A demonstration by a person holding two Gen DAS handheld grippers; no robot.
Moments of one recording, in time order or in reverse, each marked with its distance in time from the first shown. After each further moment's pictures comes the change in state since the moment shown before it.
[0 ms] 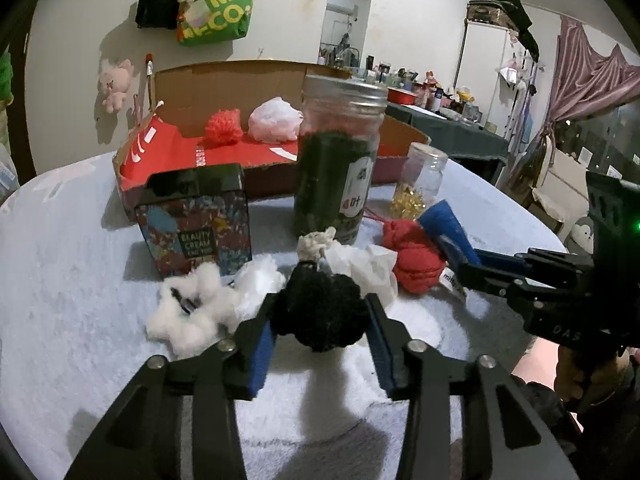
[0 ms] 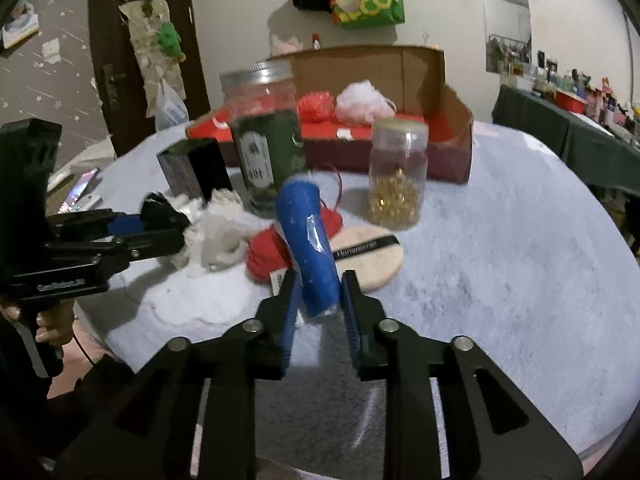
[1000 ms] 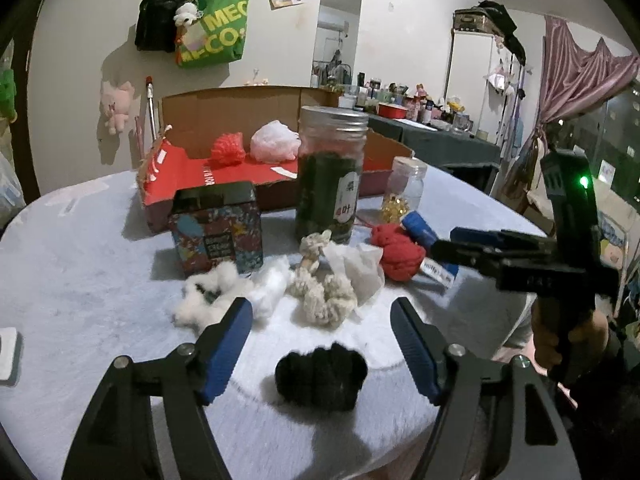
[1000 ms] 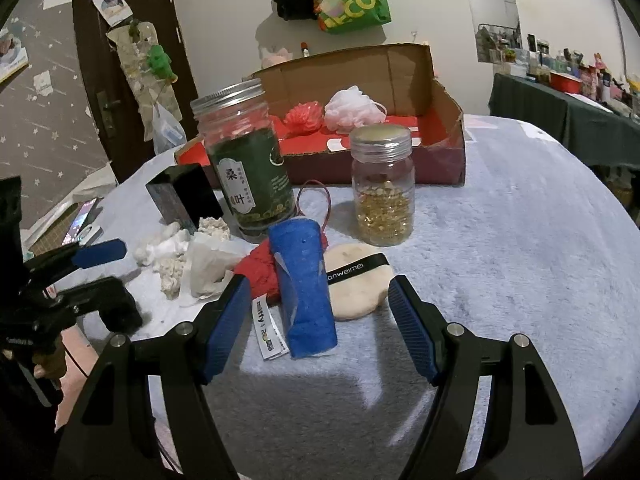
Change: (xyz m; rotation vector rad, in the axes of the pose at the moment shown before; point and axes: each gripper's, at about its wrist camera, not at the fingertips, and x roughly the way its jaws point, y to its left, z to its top) left arm -0.040 -0.001 -0.013 0.047 -0.069 0.009; right arm 0.003 -0.019 0.011 0.099 -0.050 0.053
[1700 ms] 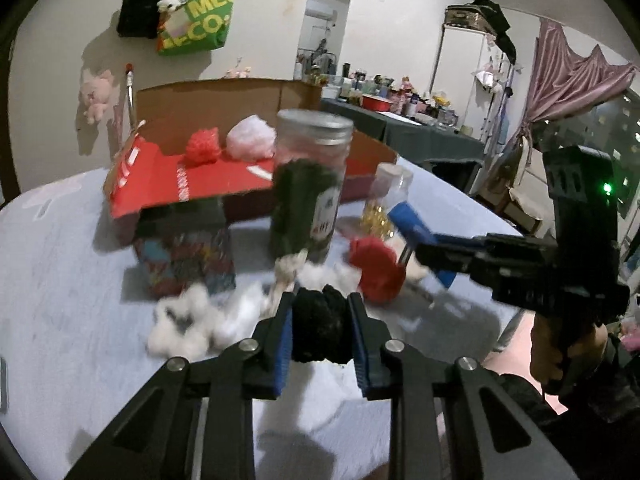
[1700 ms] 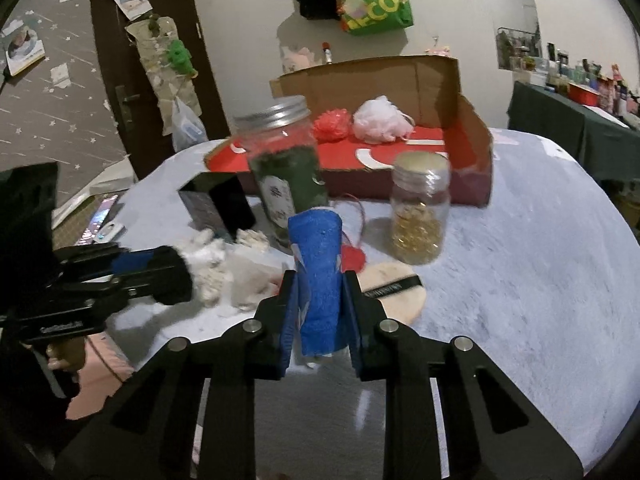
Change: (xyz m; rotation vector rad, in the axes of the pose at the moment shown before) left arm 0.021 -0.002 0.032 -0.010 0.045 -0.098; right arm -0.009 0.027 0.020 -0.064 0.024 0.063
